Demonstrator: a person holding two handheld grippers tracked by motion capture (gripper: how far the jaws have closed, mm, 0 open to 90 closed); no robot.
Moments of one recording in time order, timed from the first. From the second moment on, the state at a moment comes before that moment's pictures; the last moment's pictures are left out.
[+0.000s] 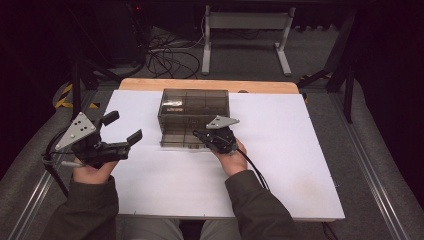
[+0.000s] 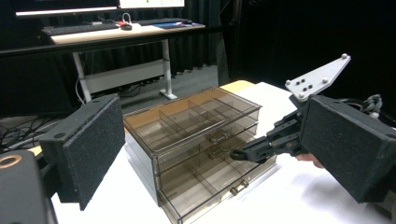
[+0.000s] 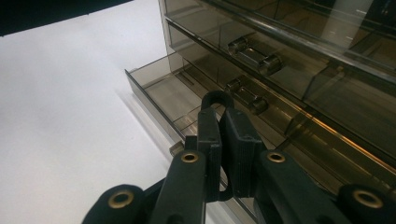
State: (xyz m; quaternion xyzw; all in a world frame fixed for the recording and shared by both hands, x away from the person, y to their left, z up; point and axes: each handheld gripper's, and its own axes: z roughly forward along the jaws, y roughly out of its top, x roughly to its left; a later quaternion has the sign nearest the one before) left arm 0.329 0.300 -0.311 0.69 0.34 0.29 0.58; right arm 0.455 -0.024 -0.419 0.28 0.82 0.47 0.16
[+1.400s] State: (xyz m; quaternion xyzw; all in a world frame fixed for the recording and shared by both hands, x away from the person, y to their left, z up) left arm 0.329 0.302 -0.311 0.69 0.34 0.29 0.58; right arm 0.485 -0.001 -0.449 0.32 0.83 0.44 0.13
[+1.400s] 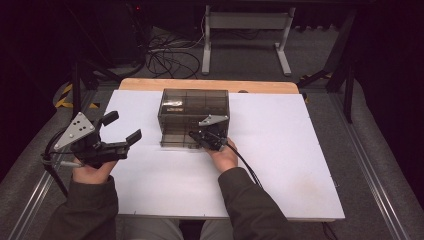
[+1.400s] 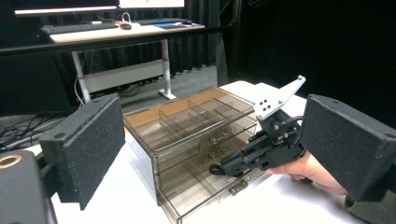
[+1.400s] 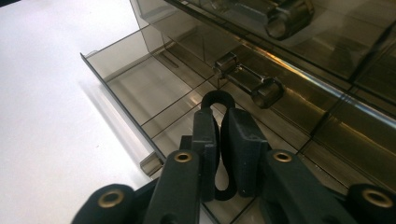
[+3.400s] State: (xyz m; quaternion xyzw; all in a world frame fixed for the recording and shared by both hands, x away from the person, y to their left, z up) left arm 0.329 0.304 -0.311 0.68 0.34 0.29 0.58; right arm 0.480 -0.007 -0.441 0.35 0.80 0.48 0.09
